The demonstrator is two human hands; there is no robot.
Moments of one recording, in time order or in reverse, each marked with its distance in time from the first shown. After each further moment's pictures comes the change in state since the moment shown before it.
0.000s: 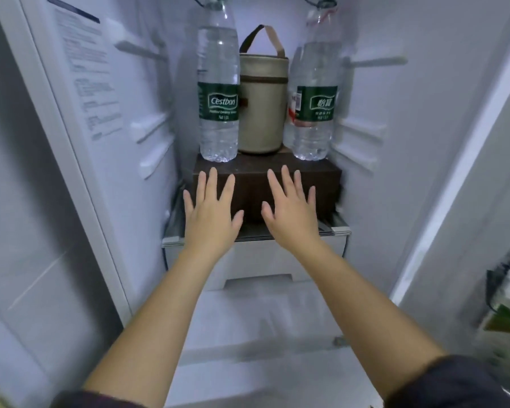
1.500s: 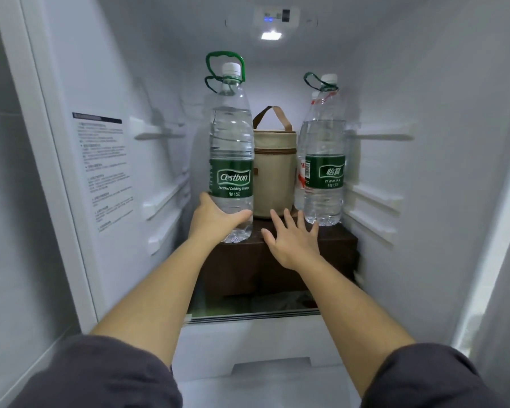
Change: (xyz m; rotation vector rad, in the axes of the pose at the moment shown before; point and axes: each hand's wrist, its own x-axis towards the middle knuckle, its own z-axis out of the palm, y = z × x) left_hand 0.149 -0.027 -0.014 -0.672 0.054 -0.379; right_hand 0.117 0.008 0.011 -0.099 -0.186 0.046
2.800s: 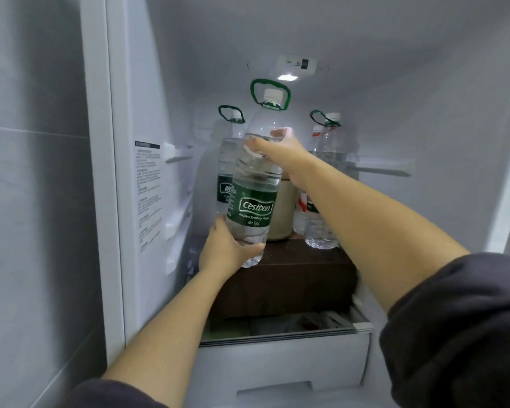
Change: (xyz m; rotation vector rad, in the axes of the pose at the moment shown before) left_hand -0.029 0.002 -0.016 -0.058 -0.089 0.127; right_hand 0.040 -0.084 -0.204 1.029 0.143 -0.018
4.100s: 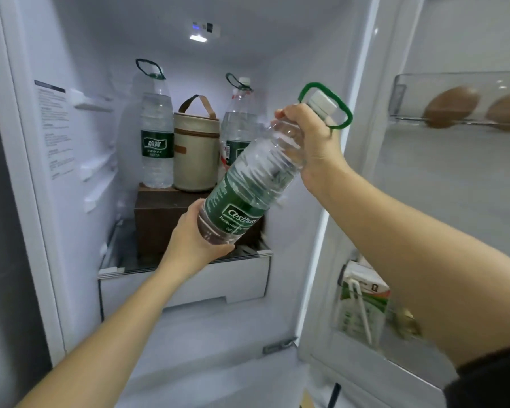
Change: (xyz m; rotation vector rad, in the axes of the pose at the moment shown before) left_hand -0.164 0.058 0.030 -0.215 -0.213 0.187; right_hand -0.223 -0.011 -0.138 0.462 0.316 -0.135
